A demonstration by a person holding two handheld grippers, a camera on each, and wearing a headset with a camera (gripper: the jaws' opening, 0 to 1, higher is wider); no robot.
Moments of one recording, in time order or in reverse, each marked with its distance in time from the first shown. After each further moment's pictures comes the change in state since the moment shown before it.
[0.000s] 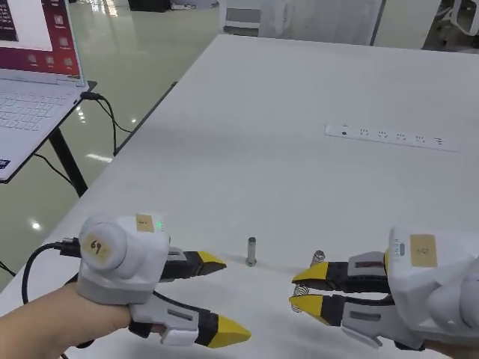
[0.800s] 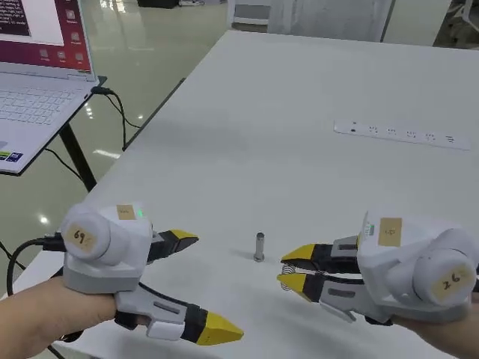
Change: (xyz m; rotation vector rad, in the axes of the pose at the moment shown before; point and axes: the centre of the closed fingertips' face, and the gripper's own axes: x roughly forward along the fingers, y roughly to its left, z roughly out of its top) left arm -0.017 0.020 -0.004 -0.061 -0.027 0.090; right arm 0.030 -0.023 0.012 0.020 -0.014 -0.057
